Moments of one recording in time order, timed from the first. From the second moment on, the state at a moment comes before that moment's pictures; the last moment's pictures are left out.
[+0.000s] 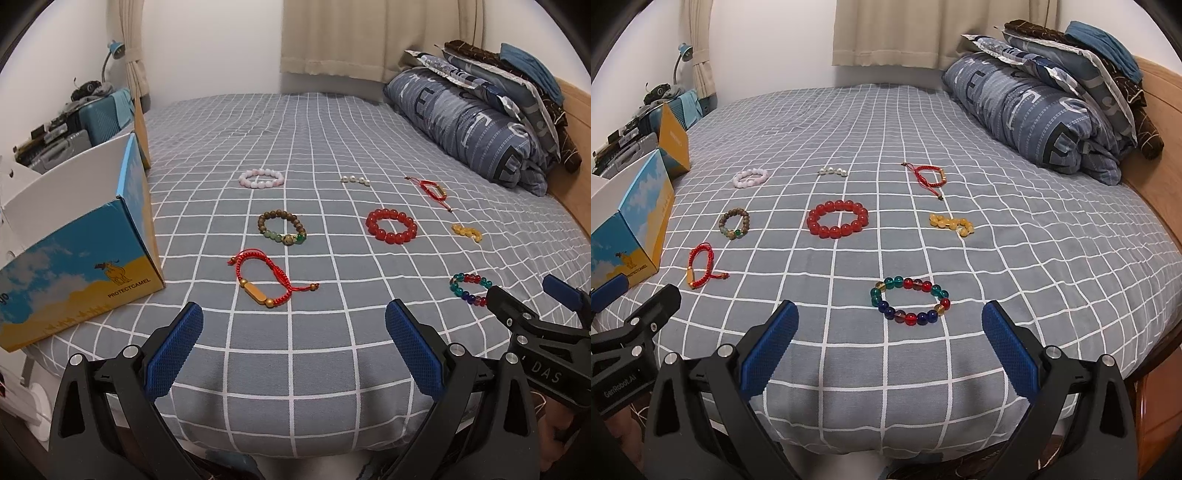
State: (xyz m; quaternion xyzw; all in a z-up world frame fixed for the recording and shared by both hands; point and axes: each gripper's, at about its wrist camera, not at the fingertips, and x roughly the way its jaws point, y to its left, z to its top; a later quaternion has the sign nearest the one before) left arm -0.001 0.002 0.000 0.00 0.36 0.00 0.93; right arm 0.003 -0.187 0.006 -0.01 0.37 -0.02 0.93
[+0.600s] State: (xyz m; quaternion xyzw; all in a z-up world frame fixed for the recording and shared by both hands) left arm -0.003 0.003 0.000 0.00 0.36 0.00 0.93; right arm 0.002 -0.185 0.007 -0.01 0.37 -0.02 0.93
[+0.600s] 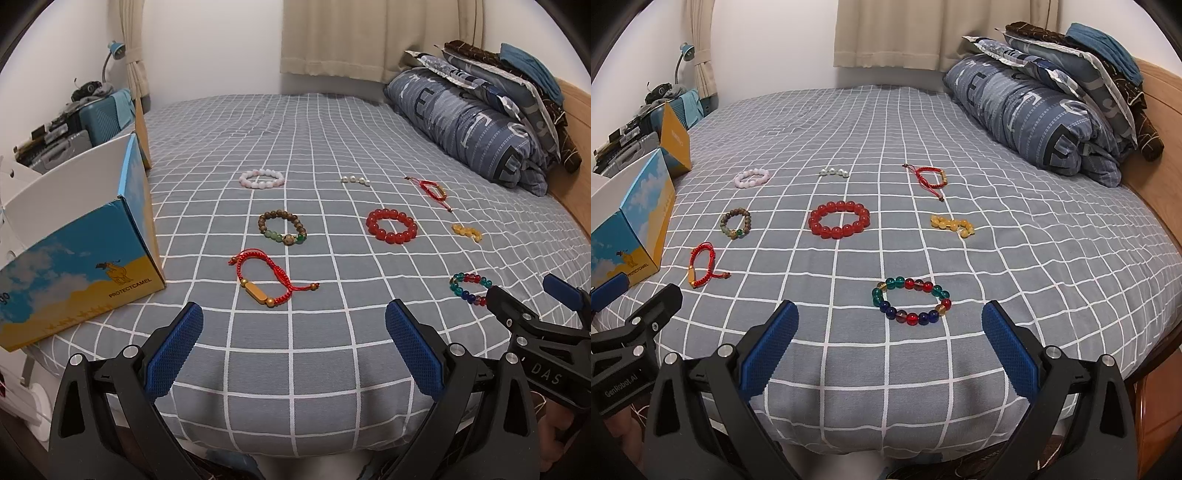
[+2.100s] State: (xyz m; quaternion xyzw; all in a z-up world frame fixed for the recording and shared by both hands) left arm 0.003 0.006 0.023 0.00 0.35 0.01 0.94; right arm 0.007 -0.186 0.025 -0.01 0.36 -0.02 0.93
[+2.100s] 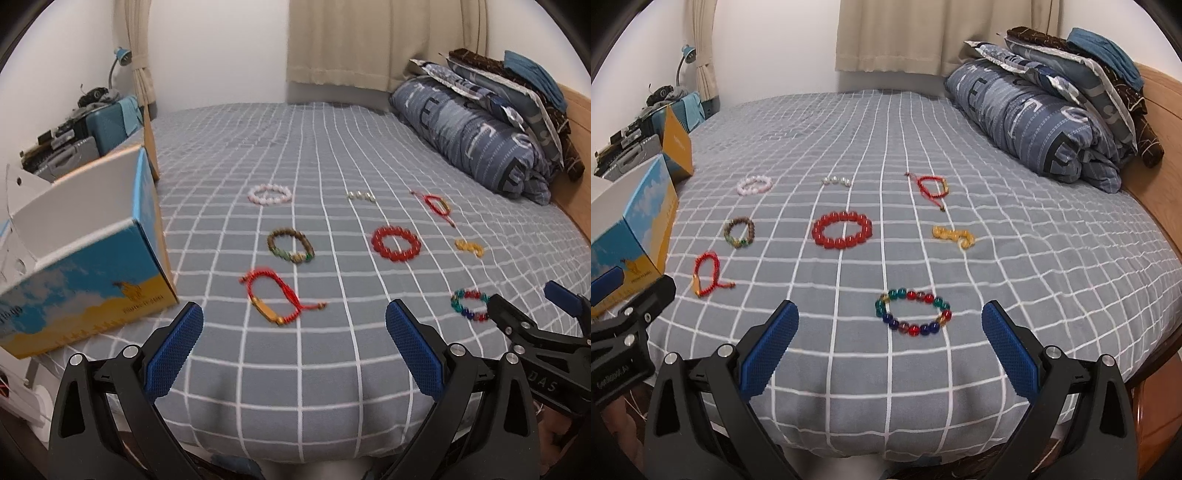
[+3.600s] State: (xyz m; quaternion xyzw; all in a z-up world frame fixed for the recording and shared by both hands) left arm 0.196 0.007 -0.050 0.00 0.48 0.00 0.88; right arm 0.212 -0.268 -0.054 0.01 0.52 -0.04 0.85
